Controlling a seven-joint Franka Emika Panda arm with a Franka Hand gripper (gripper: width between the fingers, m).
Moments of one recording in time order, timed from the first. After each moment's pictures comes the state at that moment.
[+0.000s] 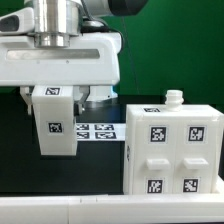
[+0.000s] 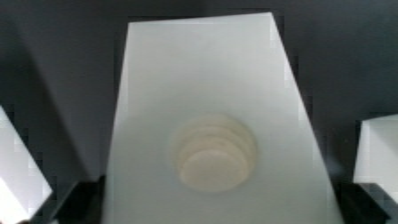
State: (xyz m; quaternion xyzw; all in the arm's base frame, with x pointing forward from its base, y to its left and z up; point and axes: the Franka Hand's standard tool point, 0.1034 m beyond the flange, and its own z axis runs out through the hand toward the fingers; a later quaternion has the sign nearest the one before) arm 0.531 -0.086 0.109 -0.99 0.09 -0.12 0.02
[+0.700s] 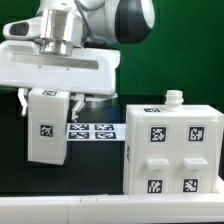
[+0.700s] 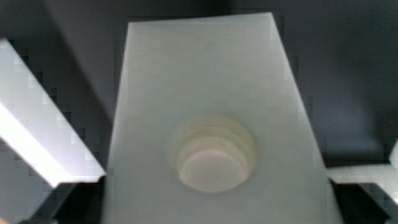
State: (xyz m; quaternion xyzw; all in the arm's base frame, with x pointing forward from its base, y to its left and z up) arm 0.522 -0.094 0.092 -0.96 0.09 -0.25 -0.06
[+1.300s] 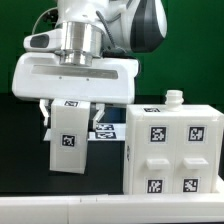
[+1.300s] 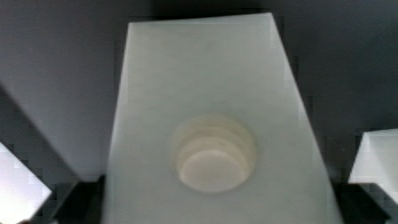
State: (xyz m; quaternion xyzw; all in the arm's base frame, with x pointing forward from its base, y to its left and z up) arm 0.519 -0.060 0.071 -0.97 0.09 -0.23 -0.04
